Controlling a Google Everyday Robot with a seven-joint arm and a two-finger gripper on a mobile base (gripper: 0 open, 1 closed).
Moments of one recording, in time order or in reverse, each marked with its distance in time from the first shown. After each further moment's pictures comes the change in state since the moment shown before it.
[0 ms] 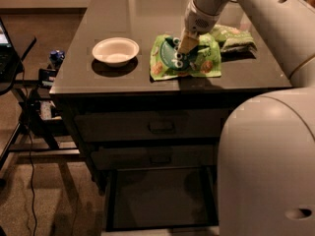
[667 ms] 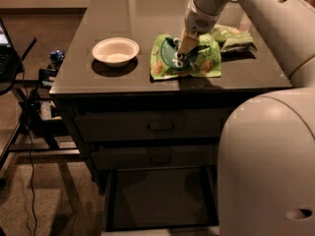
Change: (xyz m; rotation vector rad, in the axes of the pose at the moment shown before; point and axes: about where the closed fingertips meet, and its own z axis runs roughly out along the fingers) arm 0.000 0.000 0.000 0.000 0.000 0.000
